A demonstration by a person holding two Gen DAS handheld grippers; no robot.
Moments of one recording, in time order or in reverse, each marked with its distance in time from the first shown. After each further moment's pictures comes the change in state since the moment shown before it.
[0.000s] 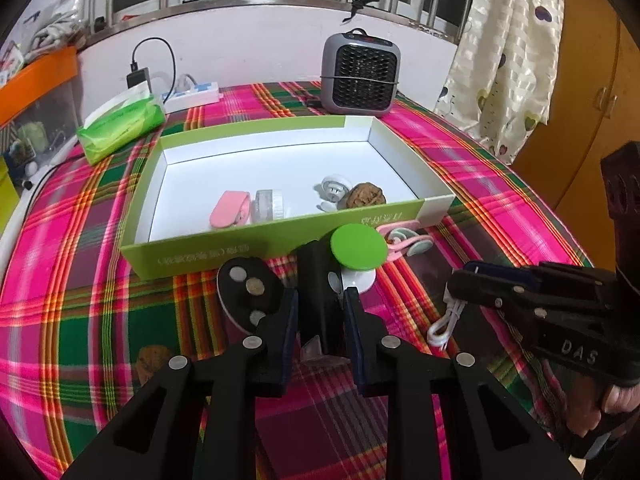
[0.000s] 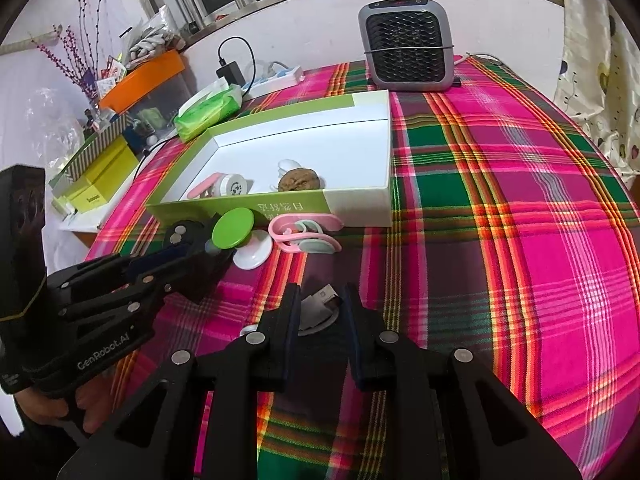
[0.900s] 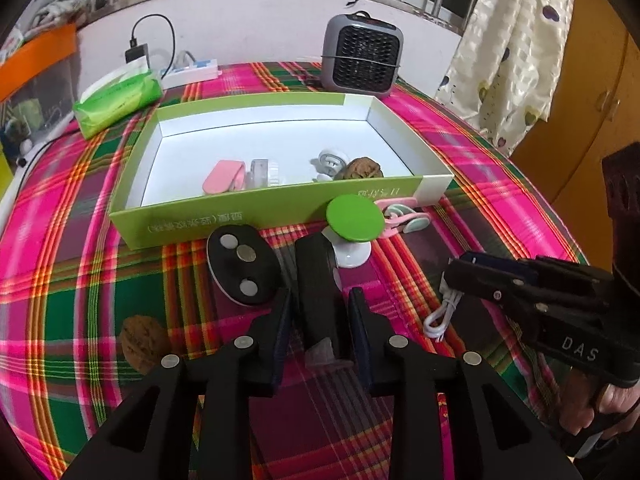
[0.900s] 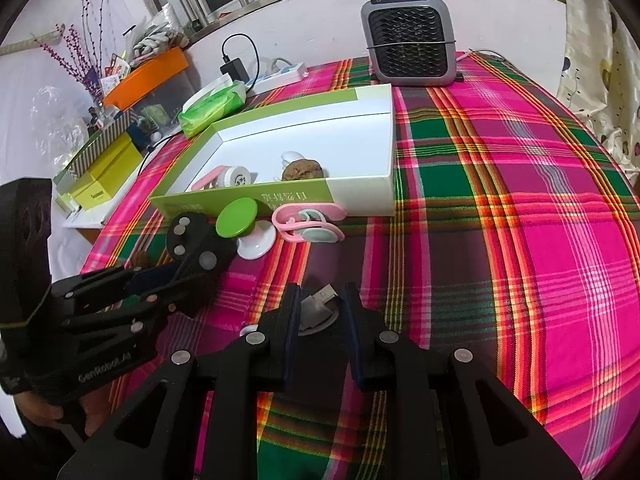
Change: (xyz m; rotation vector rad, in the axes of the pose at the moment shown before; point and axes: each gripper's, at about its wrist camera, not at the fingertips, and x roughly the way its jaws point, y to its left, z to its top) left arm 0.007 0.000 -0.008 -0.039 0.061 -0.025; right arm -0.001 0.000 -0.005 -0.005 0.009 0.017
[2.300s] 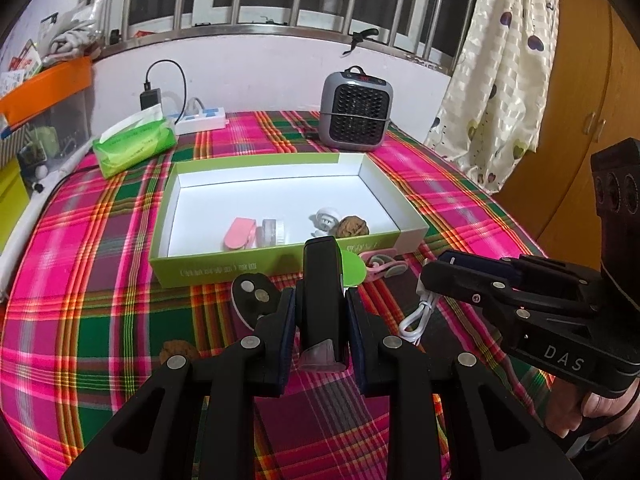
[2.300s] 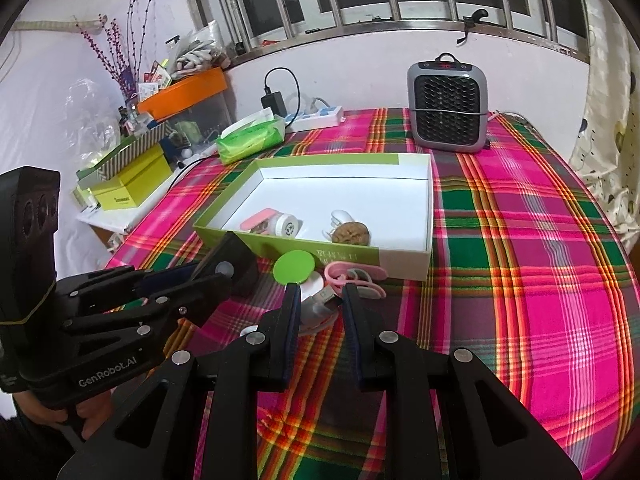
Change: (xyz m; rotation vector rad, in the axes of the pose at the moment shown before) left arm -0.045 0.000 0.009 0.002 -0.148 -0.006; right arm -0.024 0.034 0.016 -0.123 -0.128 0.021
